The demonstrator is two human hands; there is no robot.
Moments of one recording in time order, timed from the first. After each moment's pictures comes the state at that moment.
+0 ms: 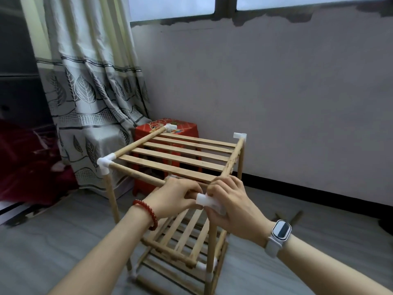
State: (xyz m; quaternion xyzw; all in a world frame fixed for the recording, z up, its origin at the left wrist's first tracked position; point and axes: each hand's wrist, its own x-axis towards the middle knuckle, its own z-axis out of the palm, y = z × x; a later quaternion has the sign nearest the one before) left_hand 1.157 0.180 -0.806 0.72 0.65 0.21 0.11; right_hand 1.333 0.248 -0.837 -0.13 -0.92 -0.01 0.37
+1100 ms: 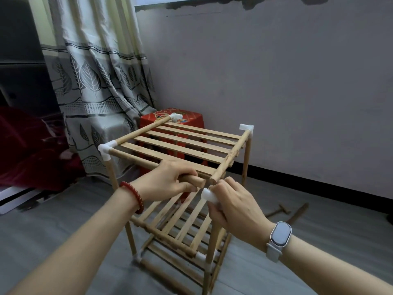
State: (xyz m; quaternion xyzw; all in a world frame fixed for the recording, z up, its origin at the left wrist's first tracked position) left_hand 1.141 0.165 -0.784 0.75 0.61 0.24 0.10; right_hand 1.334 0.232 -0.848 -0.16 -0.91 -0.06 0.38
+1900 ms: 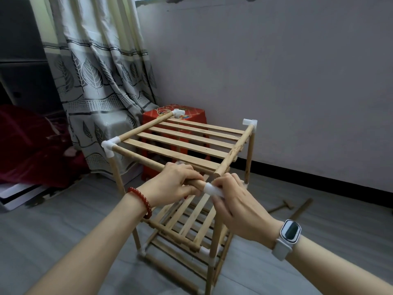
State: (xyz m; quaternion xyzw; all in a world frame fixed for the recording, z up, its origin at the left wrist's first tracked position) left_hand 1.143 0.165 -0.805 0.74 0.63 0.21 0.08; right_hand 1.336 0.224 -0.844 -0.18 -0.92 0.15 0.31
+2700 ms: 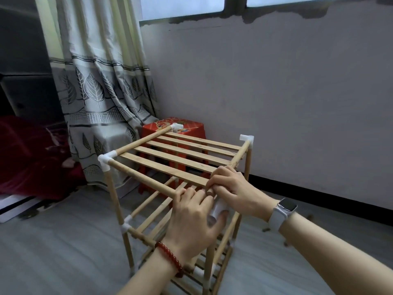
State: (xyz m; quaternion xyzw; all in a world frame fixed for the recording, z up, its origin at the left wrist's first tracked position) left_hand 1.216 0.168 -0.849 0.65 0.64 0.32 -0.26; right_hand 1.326 0.274 -0.796 -0.19 -0.94 0.19 0.21
